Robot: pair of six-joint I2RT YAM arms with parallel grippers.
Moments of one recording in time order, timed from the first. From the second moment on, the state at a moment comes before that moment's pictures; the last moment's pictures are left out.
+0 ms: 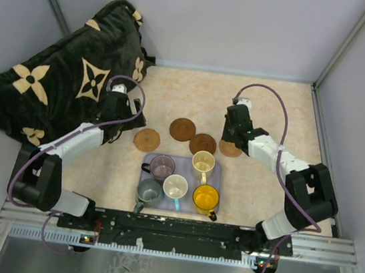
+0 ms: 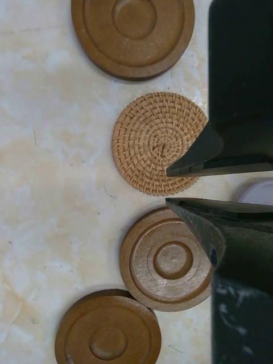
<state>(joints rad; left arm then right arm) -0.29 1.40 0.84 -0.11 -0.17 -0.50 0.45 1.50 0.97 -0.24 0.25 0.39</state>
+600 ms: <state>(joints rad) -0.32 1.44 0.78 -0.12 -0.13 -0.50 0.65 1.80 1.14 -0.23 0.20 0.41</state>
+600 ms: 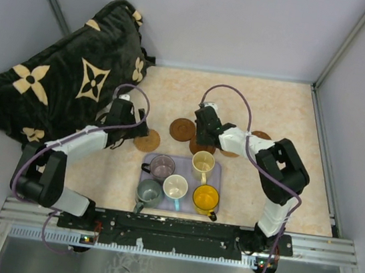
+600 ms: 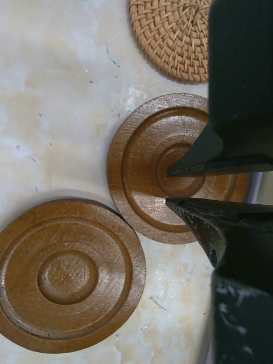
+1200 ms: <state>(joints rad) -0.40 1.59 0.82 -0.19 -0.26 -0.50 0.69 1.82 1.15 -0.26 0.21 0.48</state>
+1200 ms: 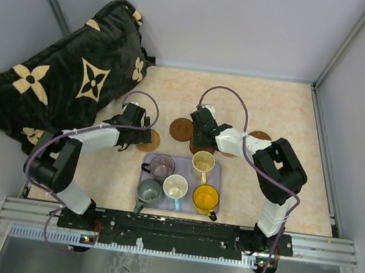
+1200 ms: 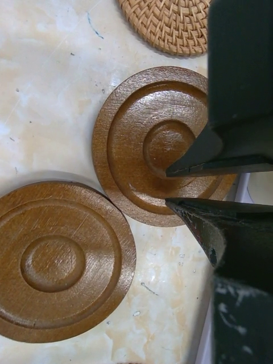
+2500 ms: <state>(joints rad) -0.26 1.71 0.94 -0.18 -0.35 -0.55 0.62 2.03 1.42 -0.36 0.34 0.54</state>
